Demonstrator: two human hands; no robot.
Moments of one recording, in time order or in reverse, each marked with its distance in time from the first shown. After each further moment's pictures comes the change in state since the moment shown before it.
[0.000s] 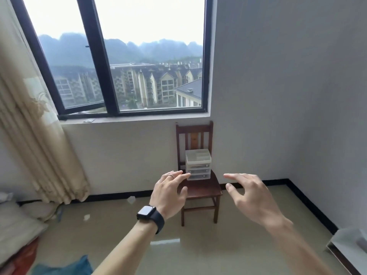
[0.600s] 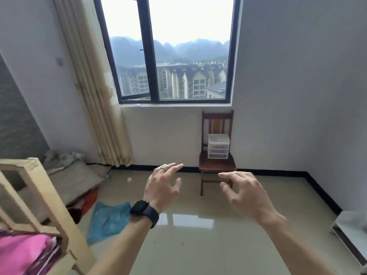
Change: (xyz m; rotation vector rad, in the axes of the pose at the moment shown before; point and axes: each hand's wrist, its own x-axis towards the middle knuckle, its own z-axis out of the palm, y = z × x) left_hand -0.370 0.140 -0.114 -0.013 0.197 -0.222; right_hand -0.328 -0.082 -0.094 0.073 -0.078 -0.190
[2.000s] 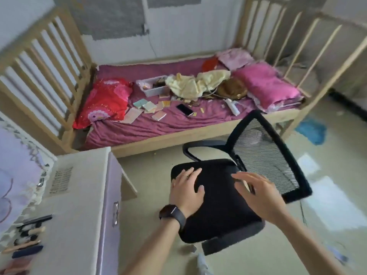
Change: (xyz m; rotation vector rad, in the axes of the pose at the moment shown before) left_hand -1.094 0.092 -0.234 0.144 0.300 -1.209; right_hand -0.843 -0.363 0.036 0.241 -0.969 -0.815
